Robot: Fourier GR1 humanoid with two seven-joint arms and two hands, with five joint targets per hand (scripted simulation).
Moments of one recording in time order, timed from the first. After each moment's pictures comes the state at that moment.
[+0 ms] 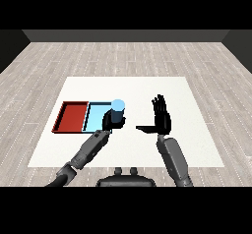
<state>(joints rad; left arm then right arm) -0.54 0.08 -0.51 -0.89 0.58 0.44 -0.61 -0.22 -0.07 0.22 -1.65 -0.35 -0.27 -0.24</state>
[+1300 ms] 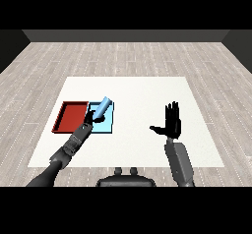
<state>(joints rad) -0.79 0.21 -0.51 -0.22 0.34 0.52 -0.03 -0.11 -0.07 0.06 -1.56 -0.47 -0.16 -0.33</state>
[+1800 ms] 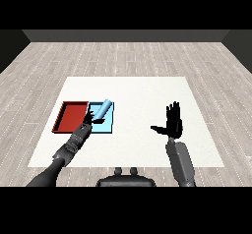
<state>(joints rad) -0.84 0.17 -0.42 -0.05 0.36 0.48 -0.02 -0.12 -0.09 0.04 -1.54 -0.45 -0.15 -0.33</state>
